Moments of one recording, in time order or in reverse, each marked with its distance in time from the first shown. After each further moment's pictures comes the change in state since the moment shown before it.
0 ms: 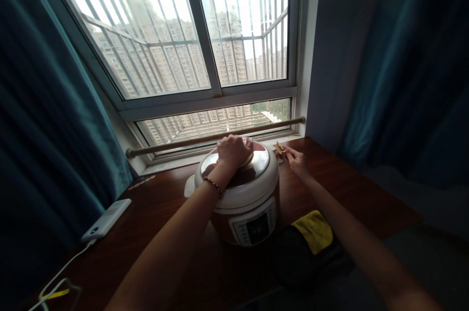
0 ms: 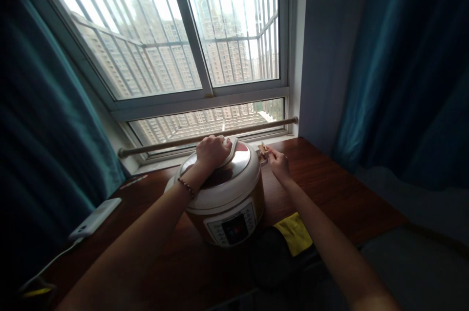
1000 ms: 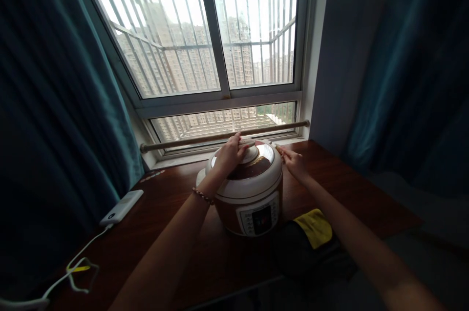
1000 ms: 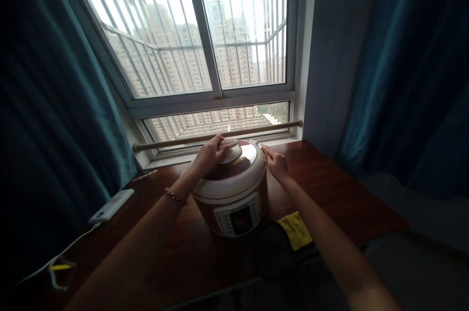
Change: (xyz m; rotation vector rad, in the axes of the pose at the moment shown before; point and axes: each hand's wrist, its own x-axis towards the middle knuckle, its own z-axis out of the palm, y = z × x) left_hand -0.024 -0.047 -0.010 -0.494 -0.003 0.164; right_hand -0.013 -0.030 0.008 -0.171 -0.089 -0.123
